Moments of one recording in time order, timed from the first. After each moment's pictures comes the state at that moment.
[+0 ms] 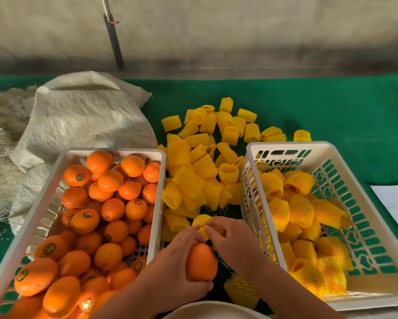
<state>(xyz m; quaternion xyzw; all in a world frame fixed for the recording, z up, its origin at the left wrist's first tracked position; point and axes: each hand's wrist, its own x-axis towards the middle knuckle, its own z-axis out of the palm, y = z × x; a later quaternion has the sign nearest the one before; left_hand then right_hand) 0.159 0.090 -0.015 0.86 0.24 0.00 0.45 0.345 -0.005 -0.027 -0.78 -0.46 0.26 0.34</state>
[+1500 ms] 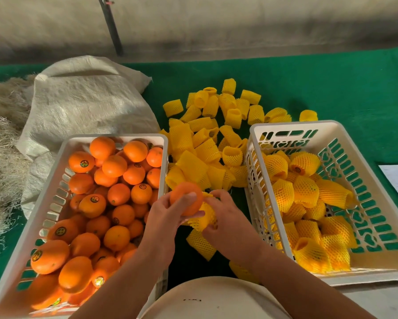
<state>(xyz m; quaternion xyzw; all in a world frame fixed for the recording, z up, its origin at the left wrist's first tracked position) 0.189 0.099 0.026 0.46 0.44 0.22 0.74 0.324 -0.003 -0.007 -0.75 -0.50 0.29 0.32</state>
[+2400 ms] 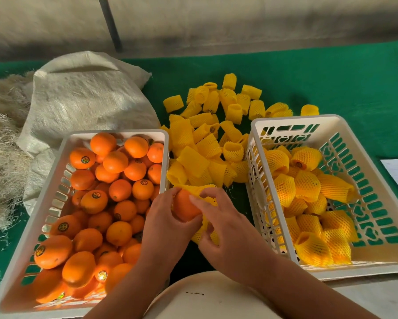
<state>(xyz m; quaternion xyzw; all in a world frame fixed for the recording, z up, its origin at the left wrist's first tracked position) 0.165 0.085 0.000 0.77 0.45 0.23 0.40 0.298 -0.027 0.033 -0.72 -0.58 0.23 0.31</state>
